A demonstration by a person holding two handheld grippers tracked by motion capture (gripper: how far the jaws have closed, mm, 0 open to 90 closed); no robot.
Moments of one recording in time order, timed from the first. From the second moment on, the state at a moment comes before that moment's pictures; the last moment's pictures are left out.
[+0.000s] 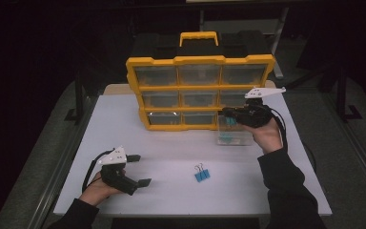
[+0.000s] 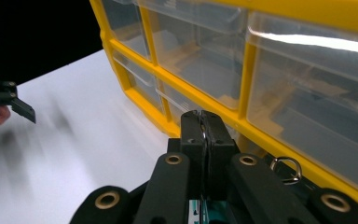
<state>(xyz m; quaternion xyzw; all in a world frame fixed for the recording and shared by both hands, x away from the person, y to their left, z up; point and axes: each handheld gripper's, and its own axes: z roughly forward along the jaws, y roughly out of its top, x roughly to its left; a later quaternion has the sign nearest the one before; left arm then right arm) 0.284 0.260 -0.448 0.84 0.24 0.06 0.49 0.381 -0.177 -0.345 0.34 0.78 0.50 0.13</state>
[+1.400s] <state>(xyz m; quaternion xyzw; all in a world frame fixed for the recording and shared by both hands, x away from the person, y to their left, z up) 0.283 0.259 -0.449 0.84 0.24 0.06 0.48 0.380 -0.176 -0.358 0.36 0.79 0.48 0.11</state>
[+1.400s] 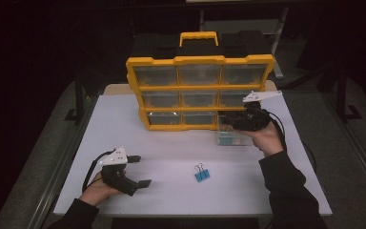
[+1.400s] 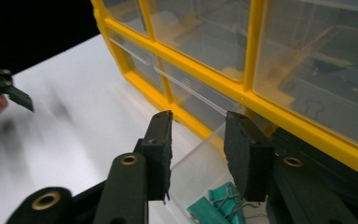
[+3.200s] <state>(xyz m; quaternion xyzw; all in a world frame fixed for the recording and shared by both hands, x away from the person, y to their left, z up) 0.281 0.259 -0.449 0.84 0.24 0.06 0.48 0.298 -0.134 -0.420 0.32 0.85 0.42 0.07</state>
